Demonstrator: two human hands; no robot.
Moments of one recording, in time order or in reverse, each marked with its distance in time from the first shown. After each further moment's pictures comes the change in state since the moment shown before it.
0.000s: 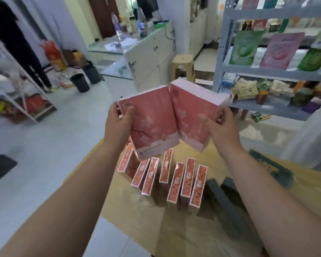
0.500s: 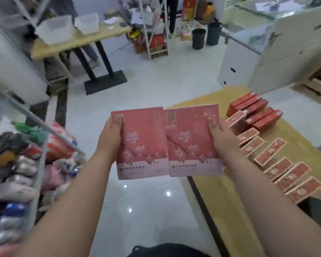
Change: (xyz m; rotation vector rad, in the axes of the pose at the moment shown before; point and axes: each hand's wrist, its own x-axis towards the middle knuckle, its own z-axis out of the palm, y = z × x) left_hand -0.273 -0.077 -0.317 0.023 0.667 -0.497; right_hand -0.197 0.024 0.229 -0.192 -0.831 0.008
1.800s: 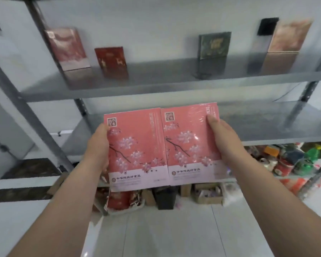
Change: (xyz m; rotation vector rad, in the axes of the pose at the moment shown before) left_hand -0.407 -0.017 -0.303 -0.488 1.905 -0.104; right_hand -0.296 -0.223 0.497 -0.089 -1.786 -0.464
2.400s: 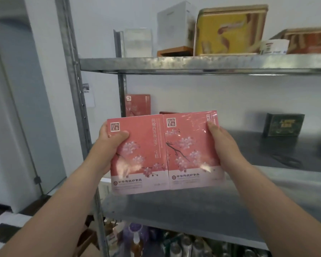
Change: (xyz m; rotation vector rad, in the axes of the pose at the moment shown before) left_hand 0.169 0.160 -0.169 -0.107 -0.028 0.350; right_hand 0.112 -0.198 0.247 0.087 -0.122 -0.337
